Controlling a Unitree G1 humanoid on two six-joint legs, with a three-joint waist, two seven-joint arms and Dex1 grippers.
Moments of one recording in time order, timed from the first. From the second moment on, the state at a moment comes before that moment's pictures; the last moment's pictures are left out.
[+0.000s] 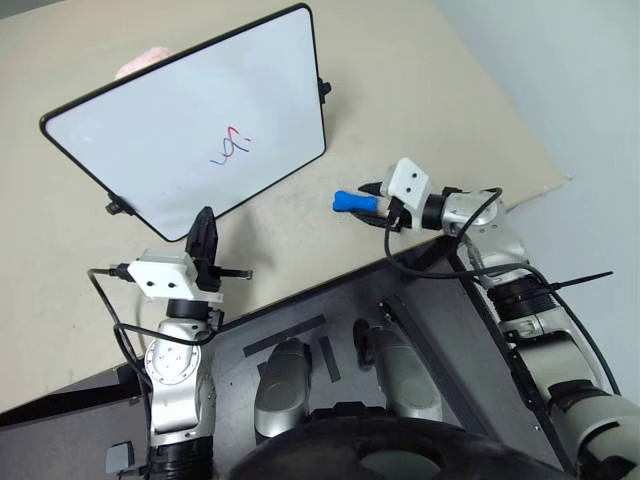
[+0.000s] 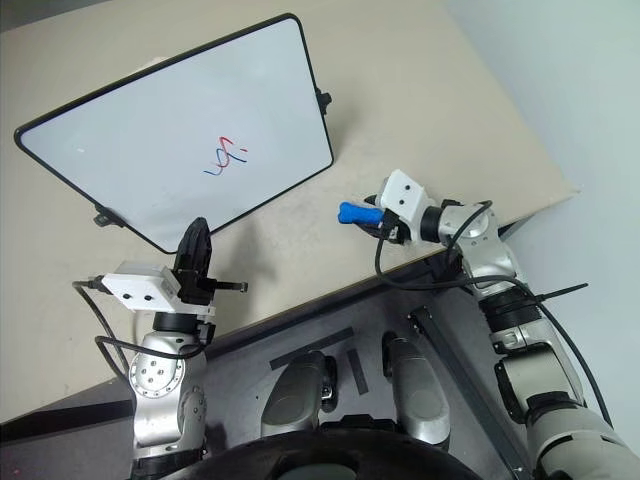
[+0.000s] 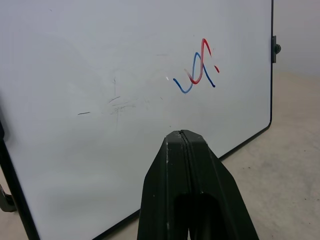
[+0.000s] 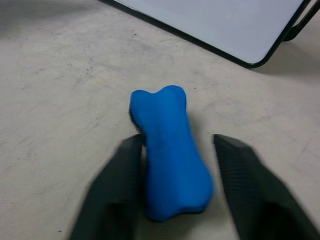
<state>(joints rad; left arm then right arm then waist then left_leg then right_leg) 0.31 0.14 0.15 -0.32 -0.17 -0.26 -0.21 -0.52 -0.39 0.28 0.23 0.04 0.14 0.91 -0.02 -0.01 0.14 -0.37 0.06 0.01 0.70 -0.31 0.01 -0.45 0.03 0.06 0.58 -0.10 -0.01</state>
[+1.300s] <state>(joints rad) 0.28 0.13 0.14 -0.26 -0.16 -0.29 -0.21 -1.21 -0.12 0.59 1.17 -0.74 -0.97 0.05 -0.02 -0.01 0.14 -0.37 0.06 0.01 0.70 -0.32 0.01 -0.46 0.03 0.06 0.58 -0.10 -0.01</state>
